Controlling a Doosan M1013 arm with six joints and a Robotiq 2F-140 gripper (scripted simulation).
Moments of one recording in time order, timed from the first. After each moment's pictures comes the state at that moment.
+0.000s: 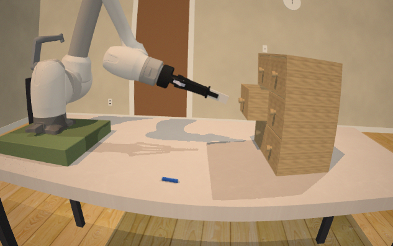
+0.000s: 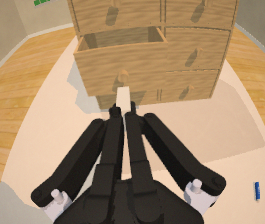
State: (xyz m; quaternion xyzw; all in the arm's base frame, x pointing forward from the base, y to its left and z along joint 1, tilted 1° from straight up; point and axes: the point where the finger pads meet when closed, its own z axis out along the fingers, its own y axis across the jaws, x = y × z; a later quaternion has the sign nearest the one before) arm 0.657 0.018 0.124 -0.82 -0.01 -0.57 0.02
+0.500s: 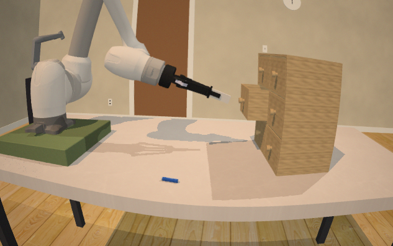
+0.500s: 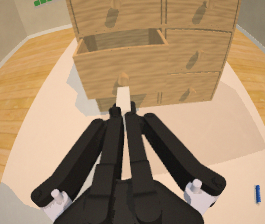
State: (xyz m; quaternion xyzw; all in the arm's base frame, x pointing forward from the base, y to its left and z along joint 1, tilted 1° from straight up) arm 0.664 0.018 0.124 -0.82 -0.01 -0.57 0.02
